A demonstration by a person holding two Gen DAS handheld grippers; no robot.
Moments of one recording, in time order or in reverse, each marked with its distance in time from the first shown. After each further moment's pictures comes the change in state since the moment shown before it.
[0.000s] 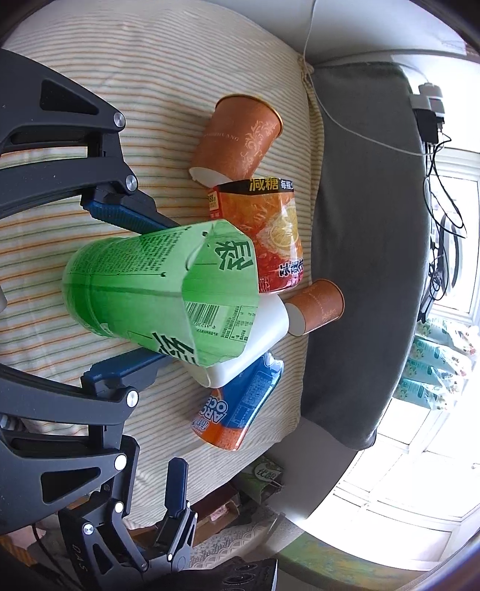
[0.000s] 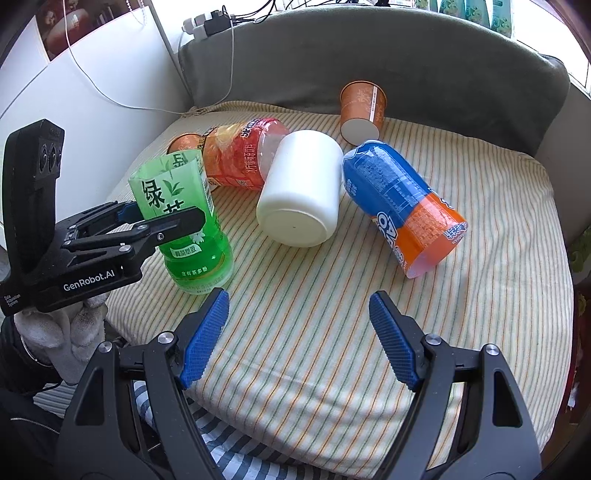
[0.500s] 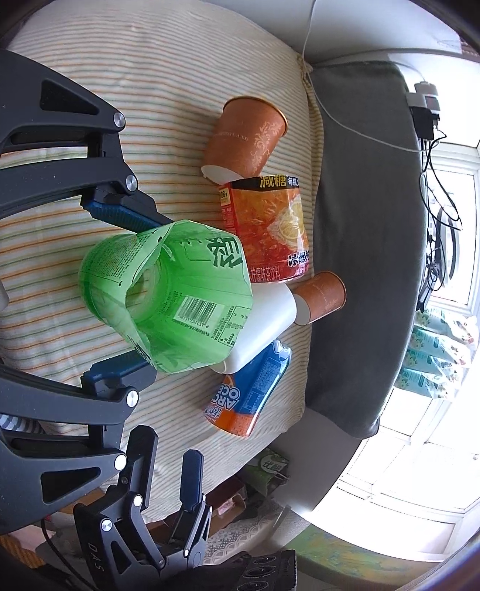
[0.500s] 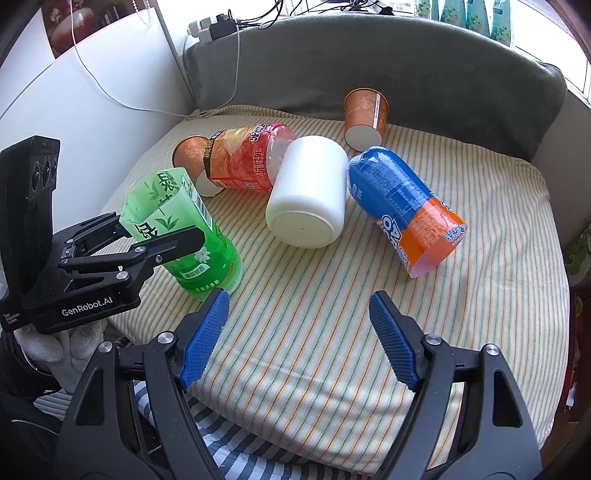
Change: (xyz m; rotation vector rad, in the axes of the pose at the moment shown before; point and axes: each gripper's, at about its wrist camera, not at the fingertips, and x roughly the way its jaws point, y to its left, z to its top) left arm -0.010 -0.007 -0.010 0.028 -0.004 -0.011; right arm -0.007 0.010 -0.002 -0.008 -0.018 -0.012
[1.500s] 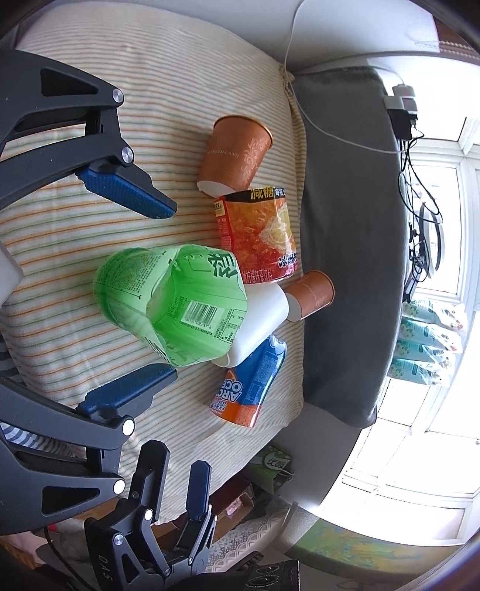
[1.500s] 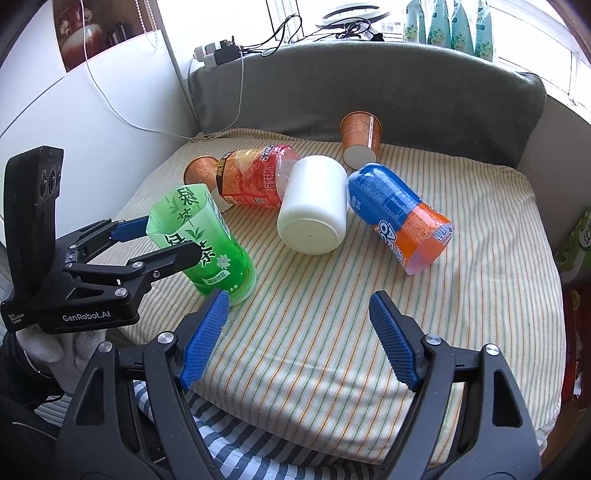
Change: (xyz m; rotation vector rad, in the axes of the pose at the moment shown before) left arm -0.026 -0.002 -0.008 0.053 -0.049 0.026; right arm -0.026 0.016 -0.020 0.017 -0.117 -0.026
